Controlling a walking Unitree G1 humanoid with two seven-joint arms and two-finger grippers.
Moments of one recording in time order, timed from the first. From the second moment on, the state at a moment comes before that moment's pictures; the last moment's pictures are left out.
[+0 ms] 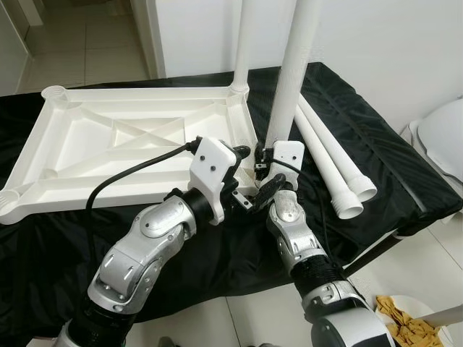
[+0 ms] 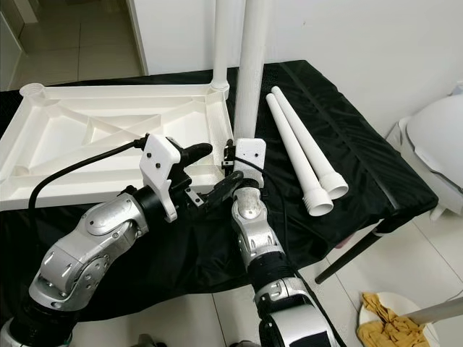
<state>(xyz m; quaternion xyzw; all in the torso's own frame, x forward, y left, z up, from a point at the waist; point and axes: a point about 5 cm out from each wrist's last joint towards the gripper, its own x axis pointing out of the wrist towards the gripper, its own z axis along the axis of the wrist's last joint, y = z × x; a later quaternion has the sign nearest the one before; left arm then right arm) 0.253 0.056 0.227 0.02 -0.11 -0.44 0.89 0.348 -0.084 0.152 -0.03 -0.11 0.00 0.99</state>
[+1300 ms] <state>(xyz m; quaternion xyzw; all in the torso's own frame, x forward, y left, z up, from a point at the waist) 0.252 0.057 0.228 0.02 -0.11 -0.44 0.89 0.341 -0.108 0.138 0.05 -0.11 0.01 0.99</state>
